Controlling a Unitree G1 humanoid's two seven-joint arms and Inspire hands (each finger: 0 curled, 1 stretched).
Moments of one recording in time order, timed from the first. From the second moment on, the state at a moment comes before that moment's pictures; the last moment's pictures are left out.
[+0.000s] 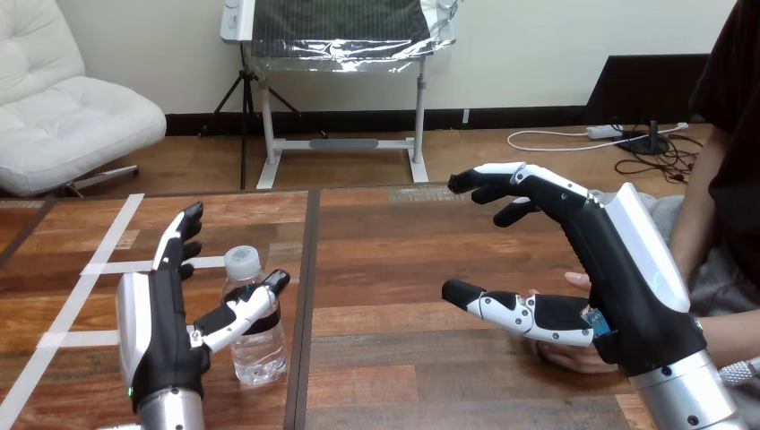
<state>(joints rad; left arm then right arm) 0.09 0.09 -0.01 0.16 0.35 -0.20 0.41 0.18 -0.30 0.01 -0.32 -0.31 -0.44 0.08</state>
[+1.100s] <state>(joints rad) 0.07 0.09 0.01 0.31 0.35 -0.23 0.42 0.18 -0.30 0.01 -0.32 -0.31 -0.44 0.10</state>
